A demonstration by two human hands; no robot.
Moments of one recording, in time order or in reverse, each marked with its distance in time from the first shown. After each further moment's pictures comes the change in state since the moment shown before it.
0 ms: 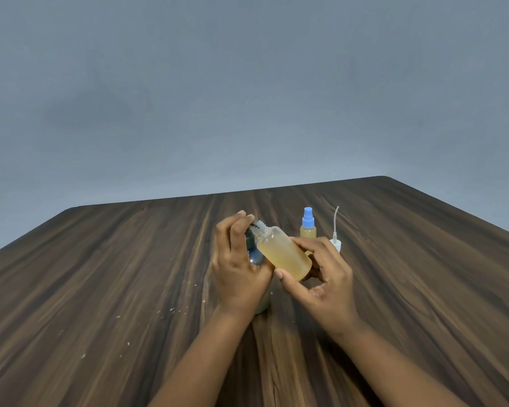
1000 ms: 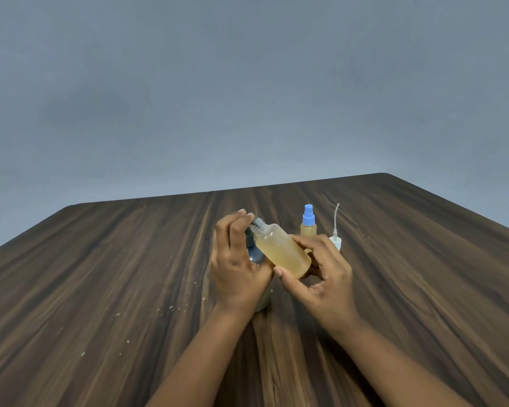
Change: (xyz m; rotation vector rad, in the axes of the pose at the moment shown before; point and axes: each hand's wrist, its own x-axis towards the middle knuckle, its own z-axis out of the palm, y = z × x) left_hand -0.002 -0.003 0.000 0.003 -0.008 0.041; right_hand -0.001 -0.001 0.001 0.007 0.004 0.005
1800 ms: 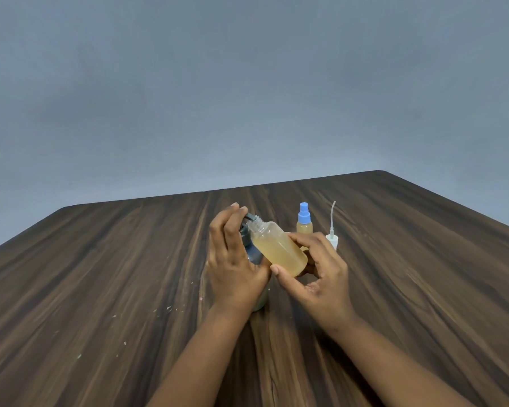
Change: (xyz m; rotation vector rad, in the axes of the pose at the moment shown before) left_hand 0.000 0.002 -0.001 0.033 -0.017 0.012; right_hand 0.000 -0.003 0.002 0.011 0.012 -0.003
